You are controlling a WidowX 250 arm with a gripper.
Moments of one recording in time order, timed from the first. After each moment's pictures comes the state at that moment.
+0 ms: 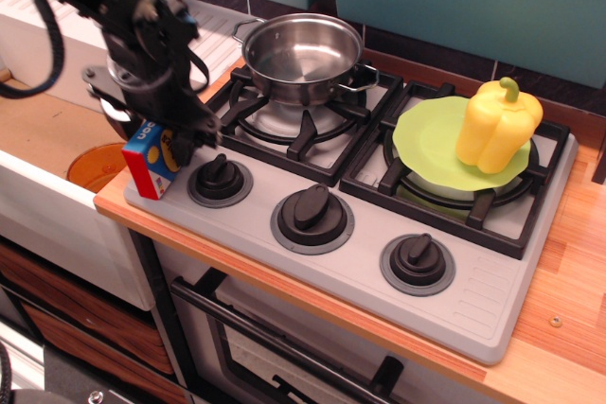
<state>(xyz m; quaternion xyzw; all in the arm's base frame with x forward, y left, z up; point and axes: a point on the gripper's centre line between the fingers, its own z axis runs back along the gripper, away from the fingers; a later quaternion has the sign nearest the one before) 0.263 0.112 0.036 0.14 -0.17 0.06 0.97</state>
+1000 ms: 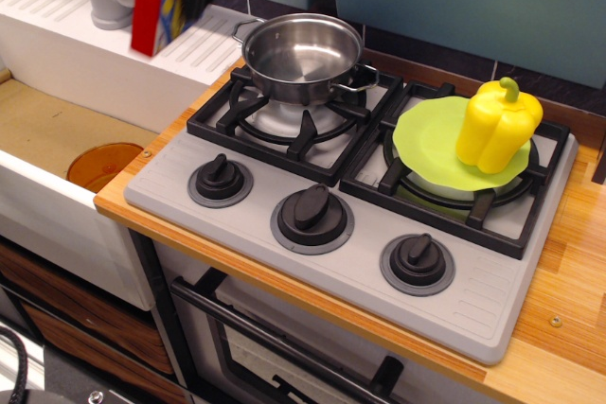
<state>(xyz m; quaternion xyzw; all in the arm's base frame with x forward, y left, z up) 0.304 0.100 0.149 0.15 -0.09 0.05 0.98</state>
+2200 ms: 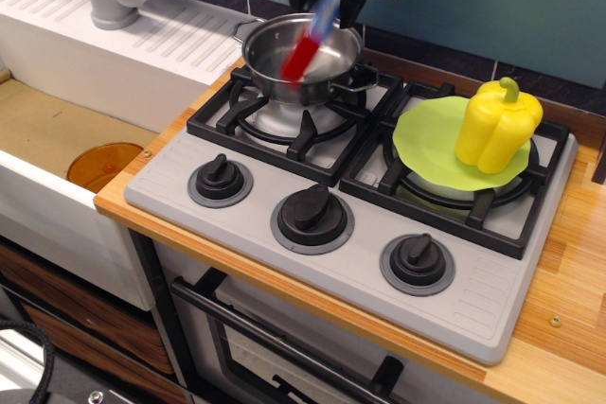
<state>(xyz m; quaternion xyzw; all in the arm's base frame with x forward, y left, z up) 0.372 0.042 0.118 0.10 -0.16 0.06 0.98</state>
